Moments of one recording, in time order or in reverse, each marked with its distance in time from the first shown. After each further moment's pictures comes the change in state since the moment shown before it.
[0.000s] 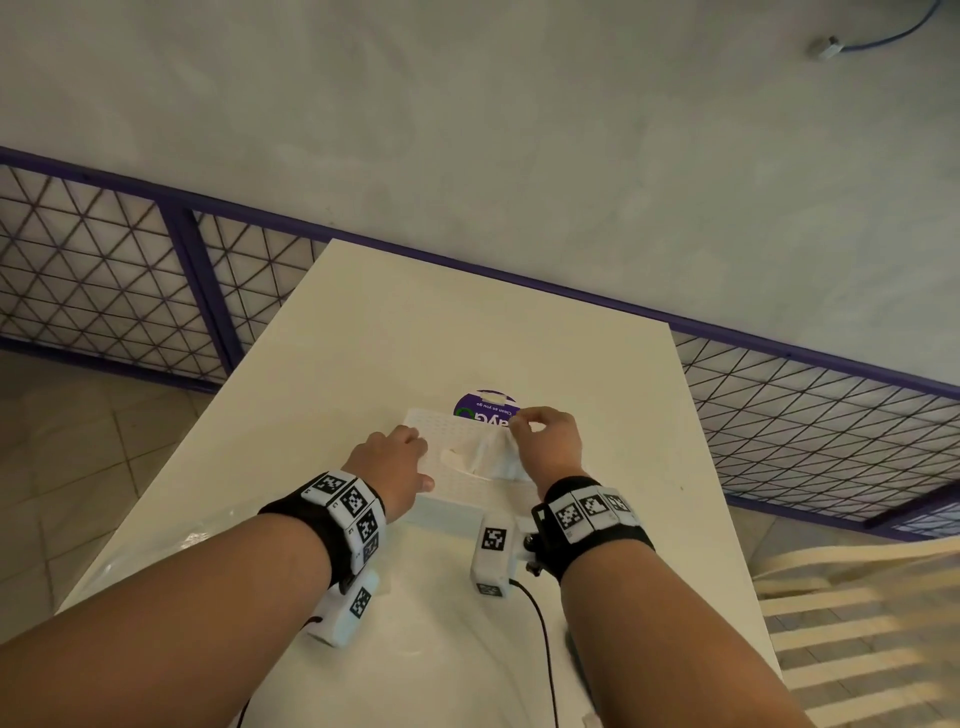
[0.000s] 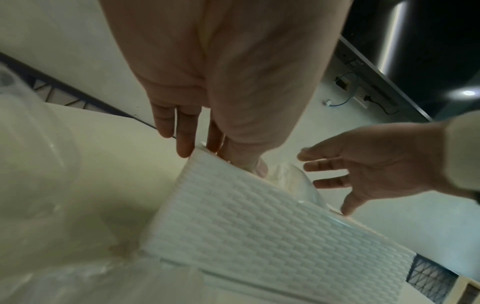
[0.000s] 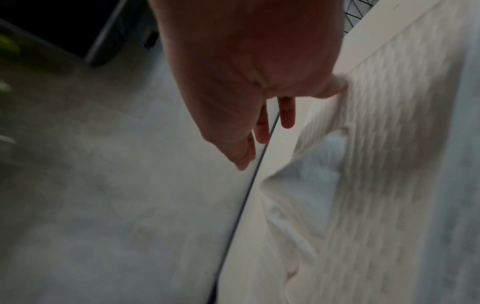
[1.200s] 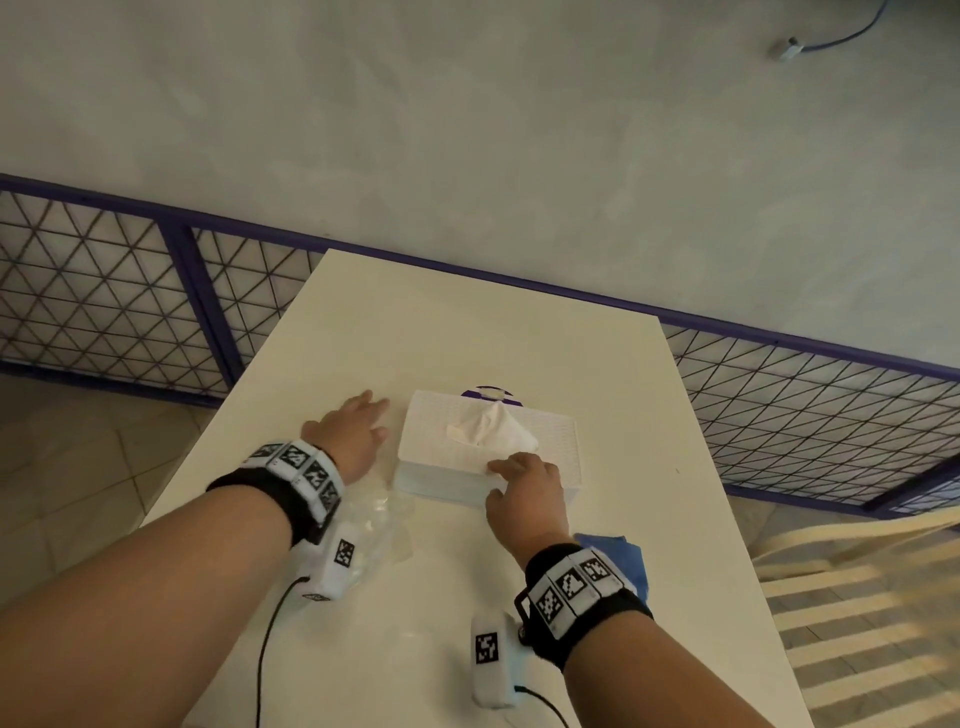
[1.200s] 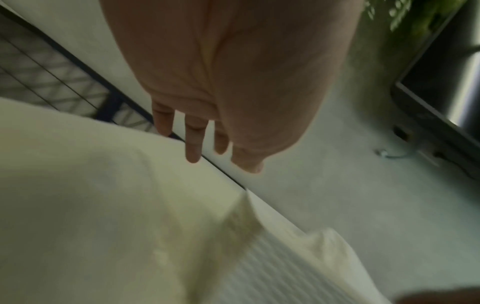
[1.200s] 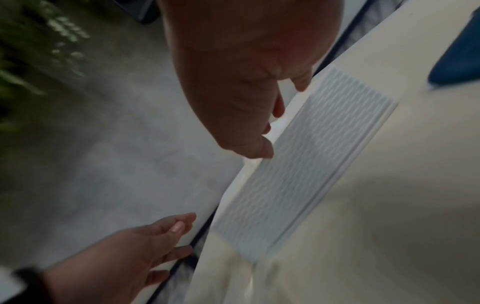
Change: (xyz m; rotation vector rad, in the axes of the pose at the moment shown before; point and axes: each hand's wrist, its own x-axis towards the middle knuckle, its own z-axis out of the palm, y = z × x) left_hand -0.006 -0.049 -0.027 -0.098 0.026 -0.145; right_hand -0.074 0.042 0.014 -0.554 -0.103 -0.318
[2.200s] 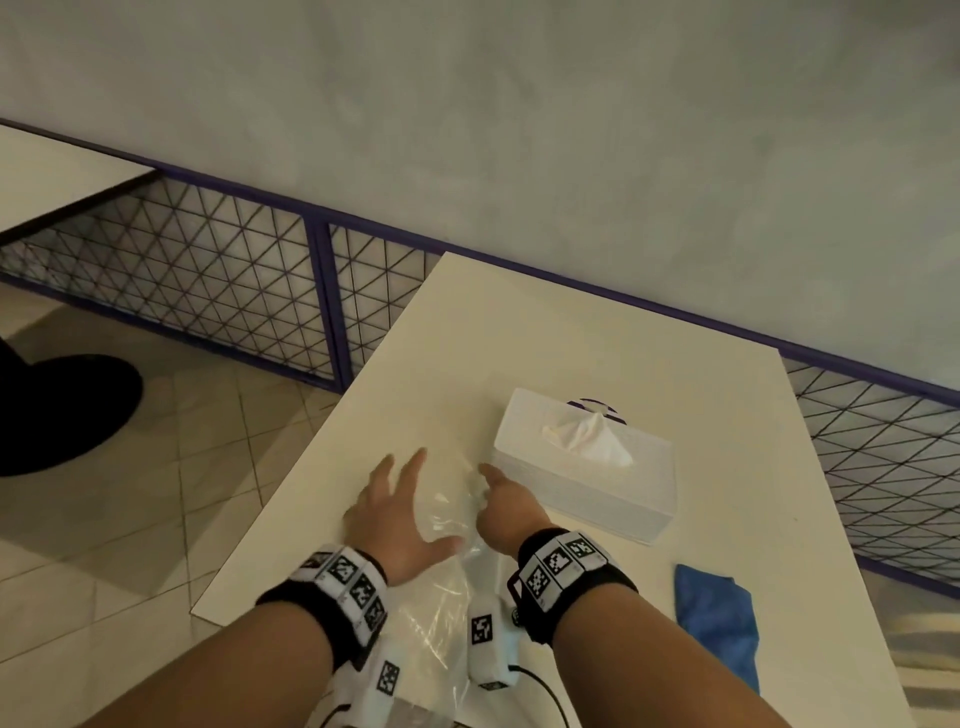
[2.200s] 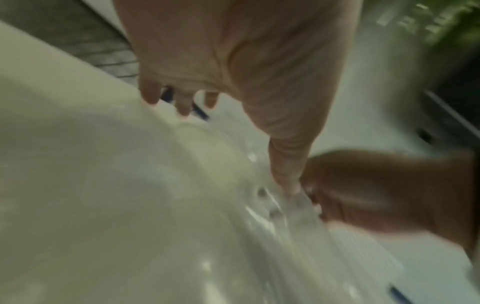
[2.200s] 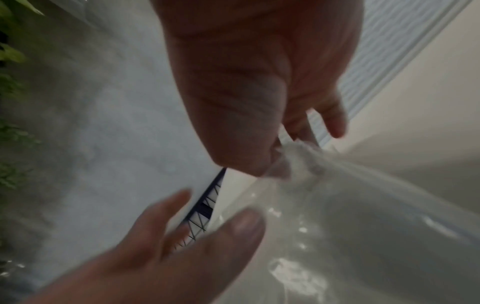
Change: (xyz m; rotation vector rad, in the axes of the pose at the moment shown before) left_hand -0.108 -0.061 0.066 -0.342 0.168 -0.182; right_hand -0.002 -0.112 0.062 0.068 -0.487 -0.053
